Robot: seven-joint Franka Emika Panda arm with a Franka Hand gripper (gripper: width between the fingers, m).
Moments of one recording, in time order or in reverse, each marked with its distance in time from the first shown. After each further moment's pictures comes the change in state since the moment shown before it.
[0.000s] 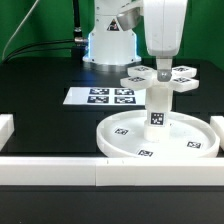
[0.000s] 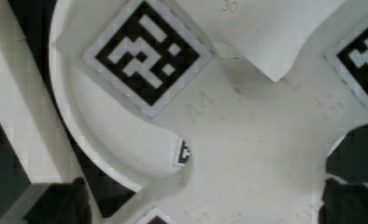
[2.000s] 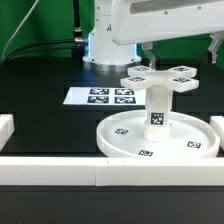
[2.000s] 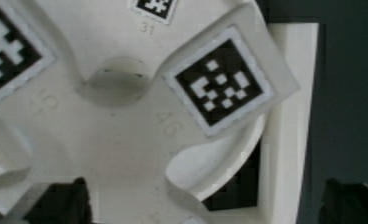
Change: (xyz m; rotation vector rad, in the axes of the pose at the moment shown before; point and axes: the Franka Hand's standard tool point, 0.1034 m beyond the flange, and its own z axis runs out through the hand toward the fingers) arm 0.023 -0.017 -0.005 0.064 0.075 1.269
